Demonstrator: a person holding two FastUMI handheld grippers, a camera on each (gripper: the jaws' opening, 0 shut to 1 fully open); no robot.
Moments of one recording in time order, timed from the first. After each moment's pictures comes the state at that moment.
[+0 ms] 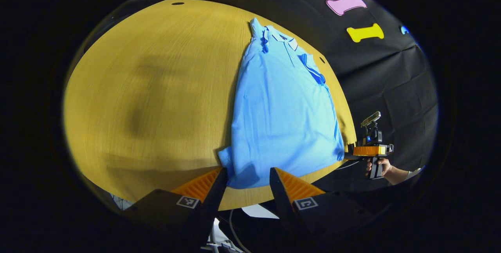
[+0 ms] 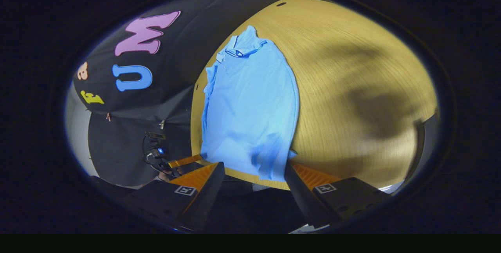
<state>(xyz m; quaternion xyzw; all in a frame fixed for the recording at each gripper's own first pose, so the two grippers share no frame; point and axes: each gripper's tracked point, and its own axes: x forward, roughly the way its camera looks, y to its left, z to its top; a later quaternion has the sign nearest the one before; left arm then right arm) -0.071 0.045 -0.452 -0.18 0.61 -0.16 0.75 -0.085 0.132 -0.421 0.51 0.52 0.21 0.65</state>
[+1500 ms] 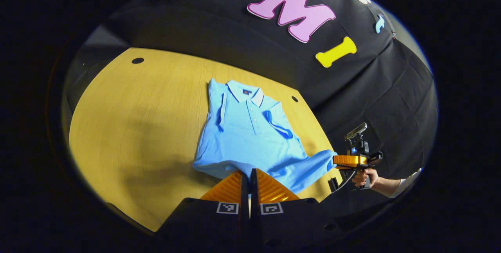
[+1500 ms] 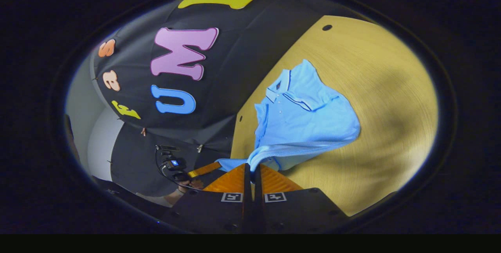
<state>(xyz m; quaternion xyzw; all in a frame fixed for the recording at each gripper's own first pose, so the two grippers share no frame) 0.082 -0.013 -0.335 -0.17 0.46 -0.21 0.85 0.063 0.107 -0.310 0.58 0.33 0.27 0.70</state>
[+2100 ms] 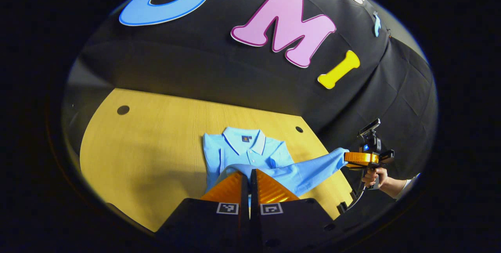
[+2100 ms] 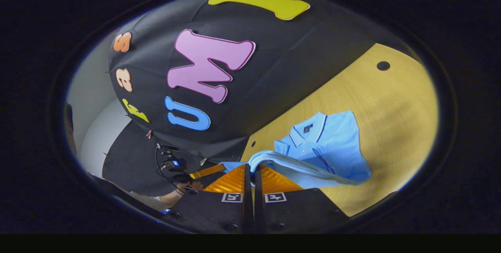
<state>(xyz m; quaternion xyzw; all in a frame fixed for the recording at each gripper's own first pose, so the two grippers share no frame) 0.244 -0.024 -0.293 -0.12 0.38 -0.20 0.89 0.222 0.071 -0.261 0.53 0.26 0.28 0.76</state>
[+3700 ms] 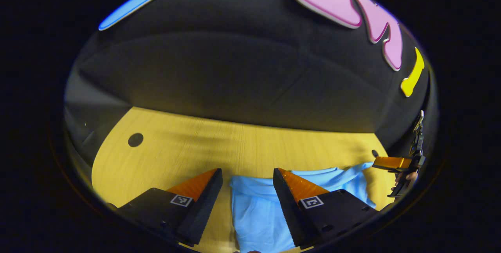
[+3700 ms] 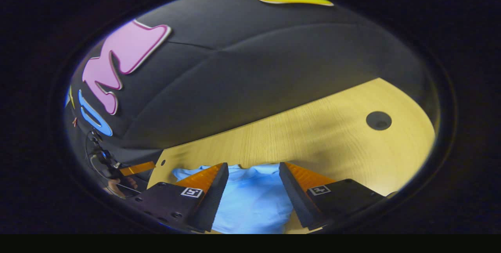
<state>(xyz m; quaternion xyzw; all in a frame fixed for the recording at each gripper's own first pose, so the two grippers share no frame) 0.438 -0.030 -0.366 -0.05 0.36 -0.03 0.93 0.422 0.025 -0.397 0.34 0.31 0.11 0.88</state>
